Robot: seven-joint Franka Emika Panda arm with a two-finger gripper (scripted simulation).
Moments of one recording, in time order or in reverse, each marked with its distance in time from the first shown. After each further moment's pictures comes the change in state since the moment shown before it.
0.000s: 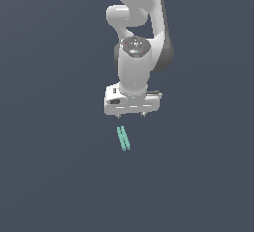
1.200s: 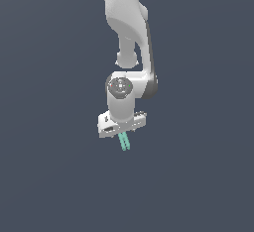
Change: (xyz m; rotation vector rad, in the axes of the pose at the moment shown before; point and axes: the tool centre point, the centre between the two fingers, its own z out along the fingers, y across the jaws) arm 0.020 0.035 0.102 0.020 -0.017 -0.202
